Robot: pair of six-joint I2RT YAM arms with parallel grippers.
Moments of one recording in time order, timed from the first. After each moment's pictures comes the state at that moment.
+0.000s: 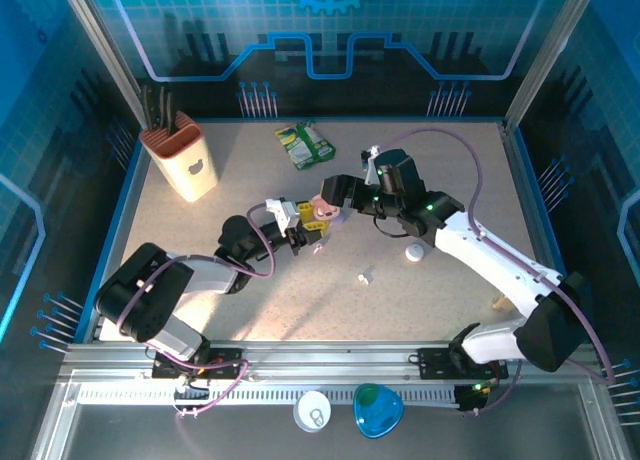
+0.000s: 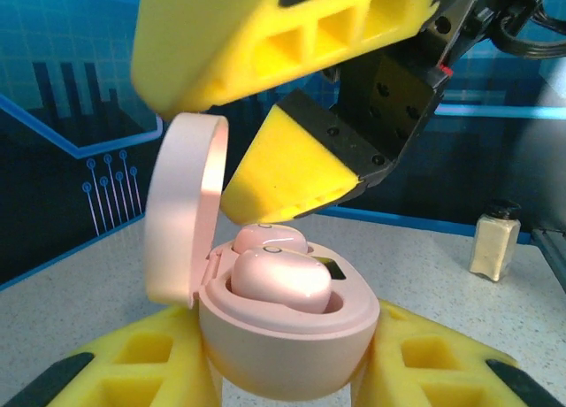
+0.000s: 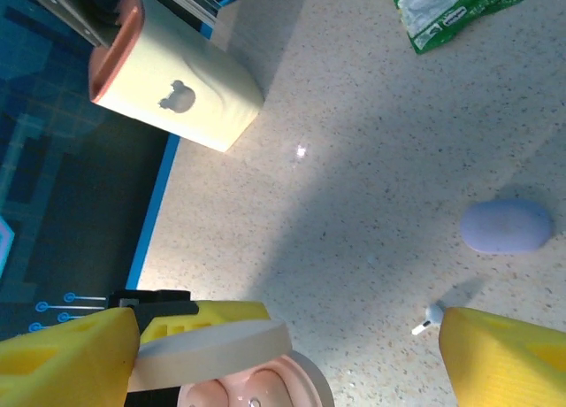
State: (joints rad) left arm -0.50 1.54 0.44 1.27 0.60 -0.08; right arm 0.63 1.35 1.16 -0.38 -0.19 0.74
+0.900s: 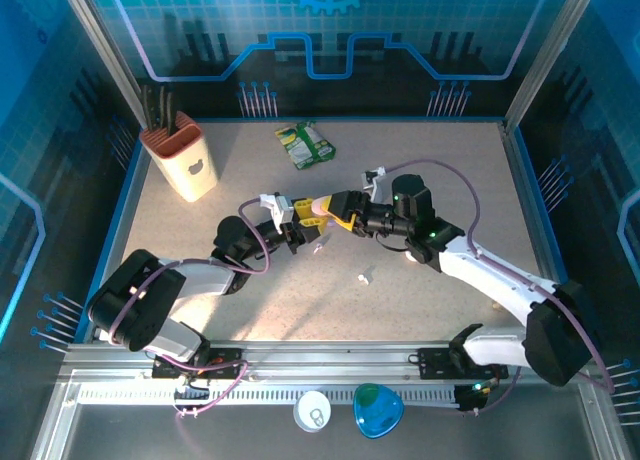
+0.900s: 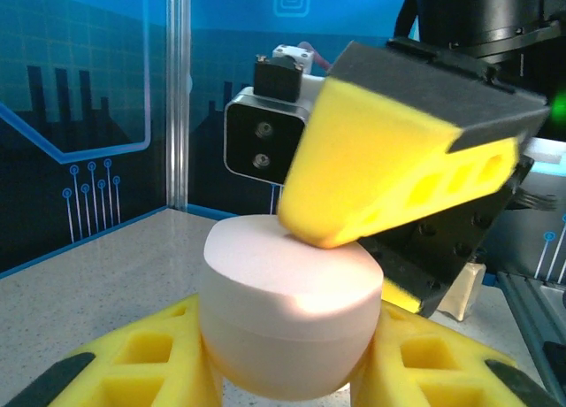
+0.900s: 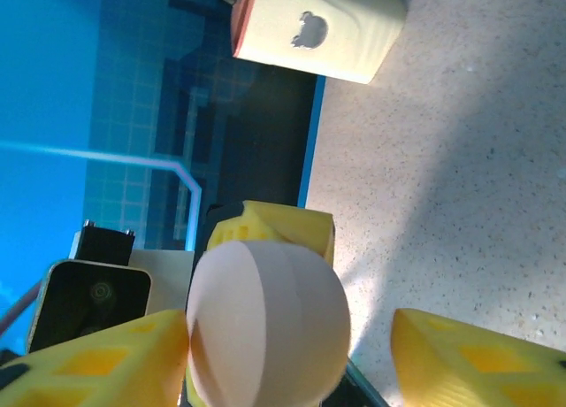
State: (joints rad) left arm -0.50 1.48 0.44 1.28 0.62 -0.22; right arm 0.58 1.27 0.82 0.17 -0.57 1.14
